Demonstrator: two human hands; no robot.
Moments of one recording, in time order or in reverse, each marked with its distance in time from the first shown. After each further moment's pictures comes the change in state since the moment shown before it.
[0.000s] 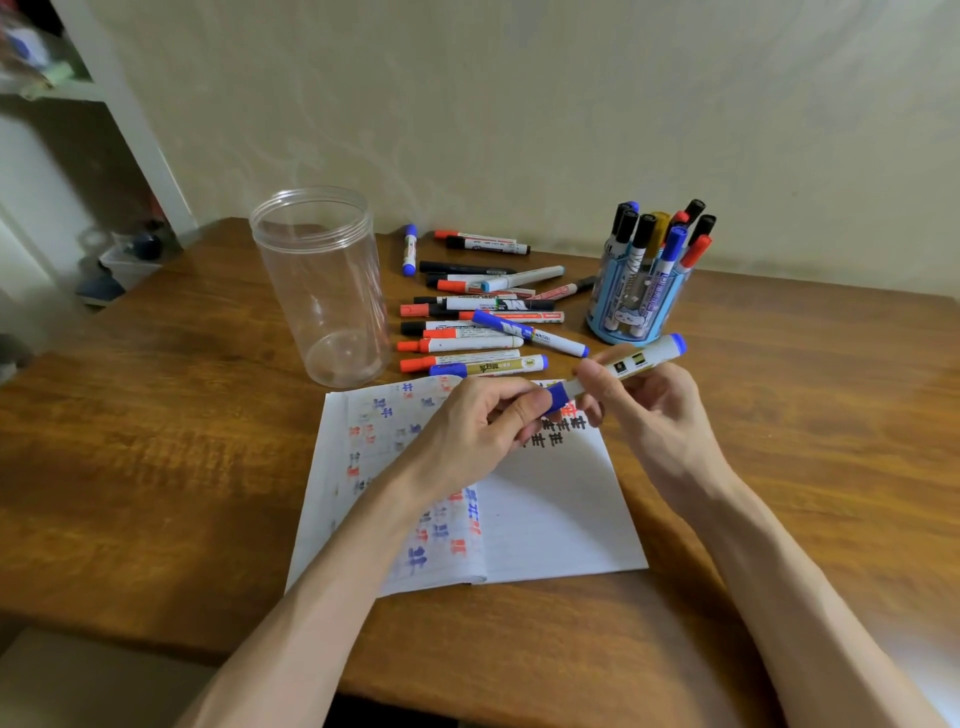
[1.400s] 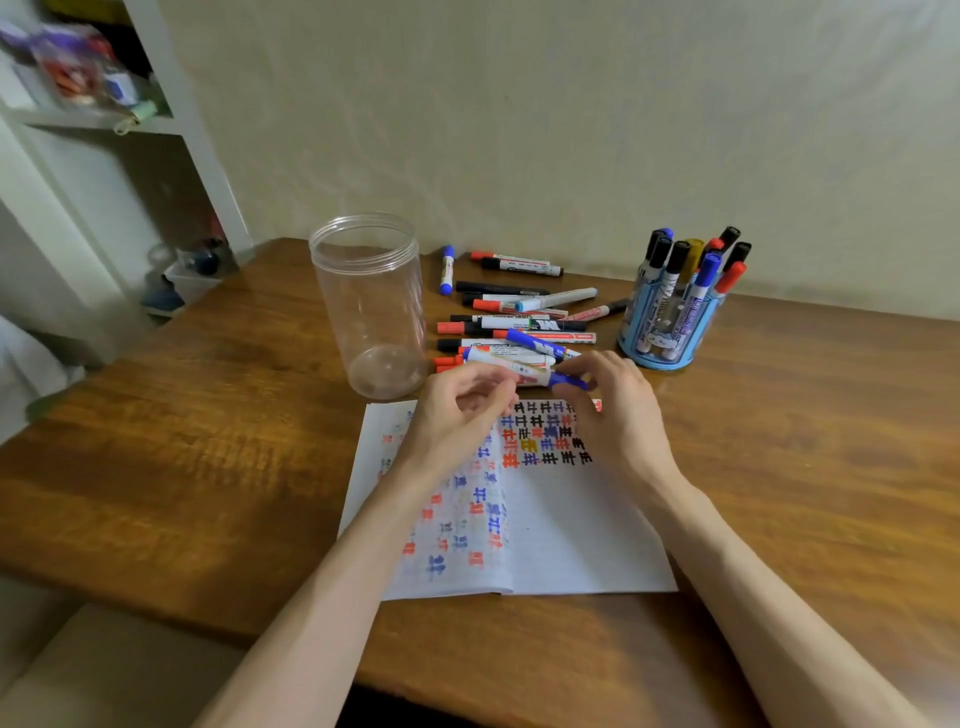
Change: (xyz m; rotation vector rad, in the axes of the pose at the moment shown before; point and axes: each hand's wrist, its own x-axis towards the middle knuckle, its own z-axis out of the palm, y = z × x) left_hand 0.000 -0.023 -0.031 0.007 0.392 -0.142; right_hand 0.048 0.040 0.038 -0.771 0.102 -0.127
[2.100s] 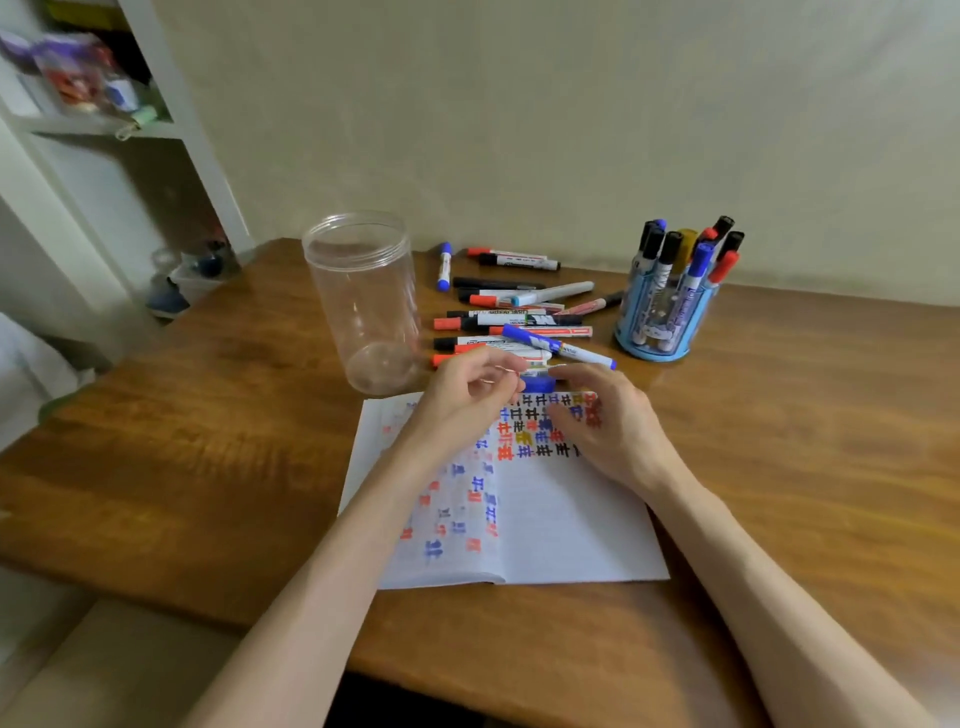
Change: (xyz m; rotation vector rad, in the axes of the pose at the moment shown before) left_hand 0.003 0.024 0.004 0.125 -0.089 -0.115; right_hand -0.015 0.010 -0.011 0.116 -0.213 -0.002
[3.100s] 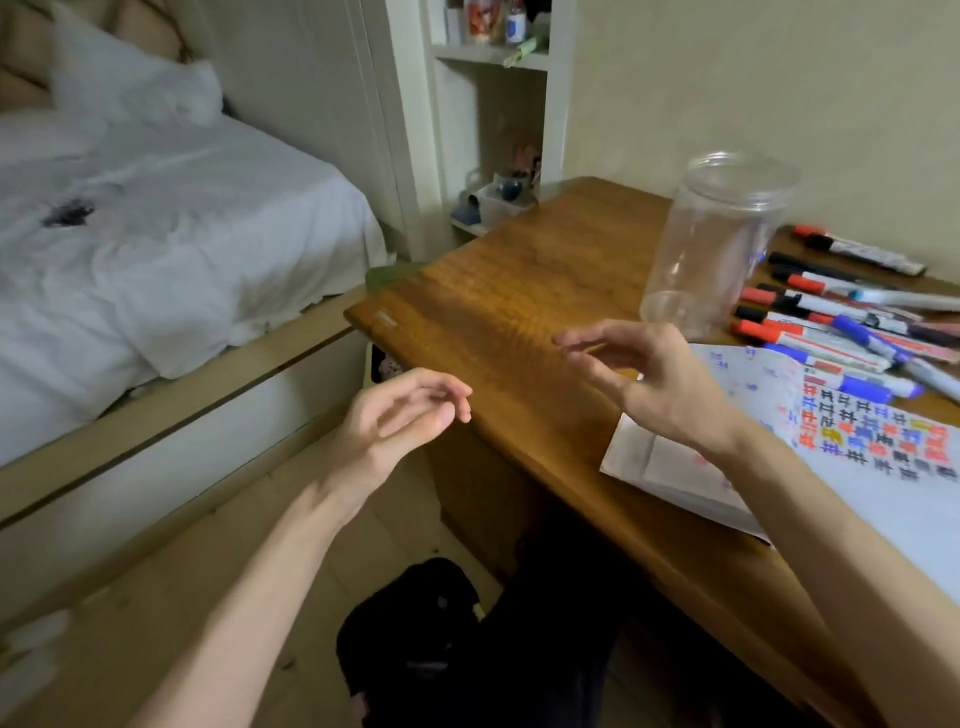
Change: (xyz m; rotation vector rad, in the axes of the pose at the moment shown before) left_hand -0.273 -0.066 -0.189 -0.210 0.416 0.021; right_hand -0.003 -0.195 0.114 0.447 -0.448 -0.552
